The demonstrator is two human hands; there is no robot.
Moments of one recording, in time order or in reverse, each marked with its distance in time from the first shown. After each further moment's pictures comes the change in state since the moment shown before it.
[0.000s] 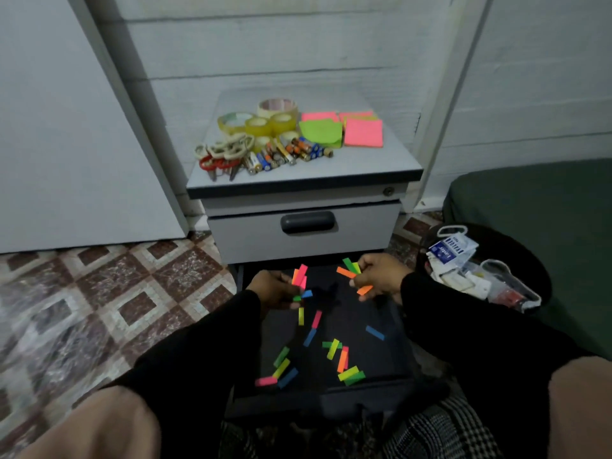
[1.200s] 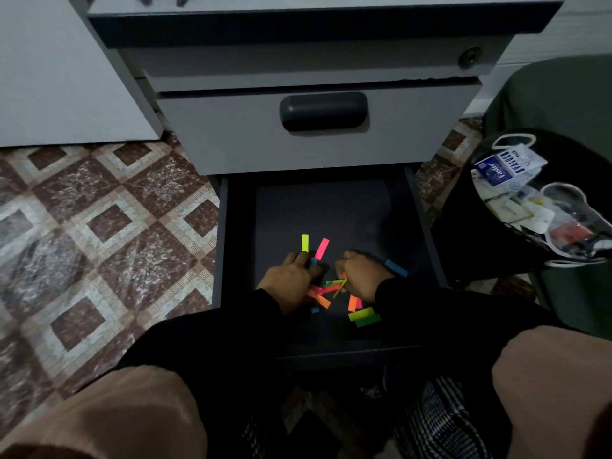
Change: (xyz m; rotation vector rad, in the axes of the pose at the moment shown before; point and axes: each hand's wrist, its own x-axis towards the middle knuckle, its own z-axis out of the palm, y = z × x) left_hand 0.064 -0.126 0.038 1.393 -0.257 0.315; right_hand 0.070 0.125 0.096 -1.053 -0.286 -0.160
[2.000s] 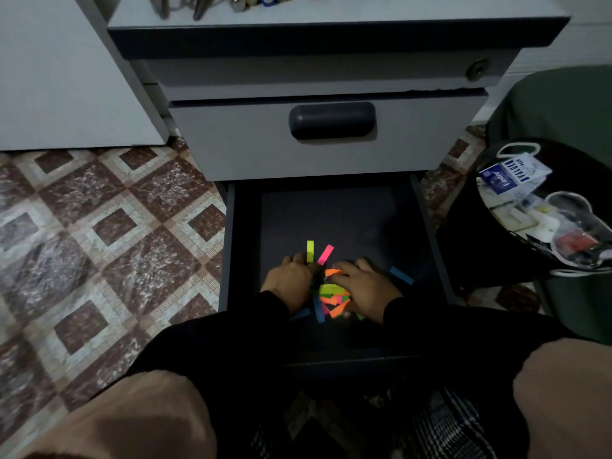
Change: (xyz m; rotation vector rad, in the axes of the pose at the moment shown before) left_hand 0.002 -0.004 -0.006 -0.058 0.066 -0.118; right_hand -0.011 -0.003 0.012 -0.117 0.076 -0.139
